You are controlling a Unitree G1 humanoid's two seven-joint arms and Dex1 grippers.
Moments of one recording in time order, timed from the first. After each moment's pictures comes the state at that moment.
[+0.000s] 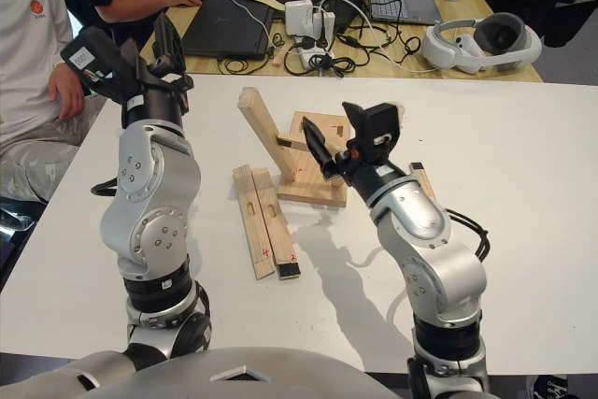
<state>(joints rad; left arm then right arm) -0.41 -0.15 -0.03 -0.56 -0.27 0.54 0.53 -0.12 -0.28 0.09 -0.66 0.41 0.72 0.10</state>
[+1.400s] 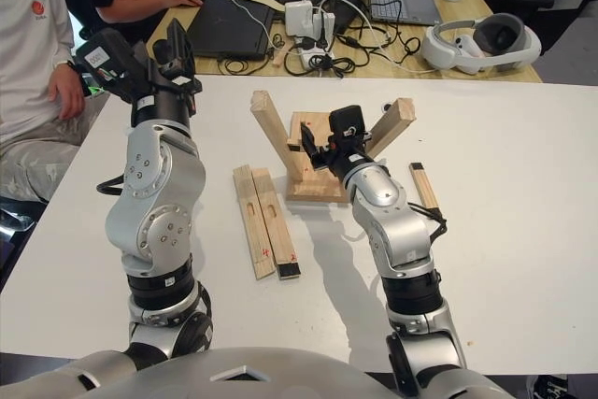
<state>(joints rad) -0.41 -0.15 -0.04 -0.53 -0.25 0.56 0.50 -0.28 -0.22 0.20 -0.27 0.17 0.60 0.12</state>
